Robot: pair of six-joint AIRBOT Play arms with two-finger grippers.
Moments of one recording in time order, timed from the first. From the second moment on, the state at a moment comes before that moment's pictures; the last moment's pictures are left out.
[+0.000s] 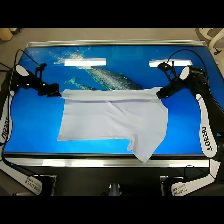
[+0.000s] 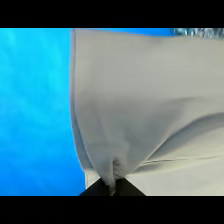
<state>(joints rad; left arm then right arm) 0.13 -1.85 1.74 1.17 -1.38 -1.39 -0.03 -1.70 1.57 -1.42 1.19 0.97</state>
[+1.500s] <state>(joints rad) 0.18 -1.74 1.59 1.22 -1.60 -1.51 -0.14 -1.63 1.50 -1.38 1.54 1.05</state>
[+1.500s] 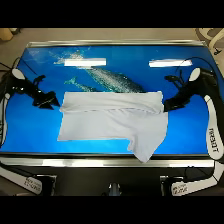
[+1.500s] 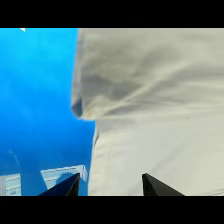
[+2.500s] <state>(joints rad) 0.18 -1.39 0.79 1.14 -1.24 -1.43 -0.18 -1.27 0.98 -1.40 1.41 1.00</state>
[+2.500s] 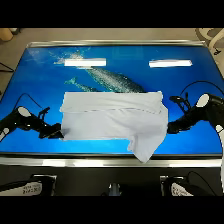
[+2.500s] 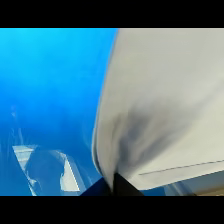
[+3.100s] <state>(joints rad) 0.17 -1.39 0.79 1.14 -1.23 -1.41 -0.18 -1.16 0.62 -1.19 1.23 0.97</state>
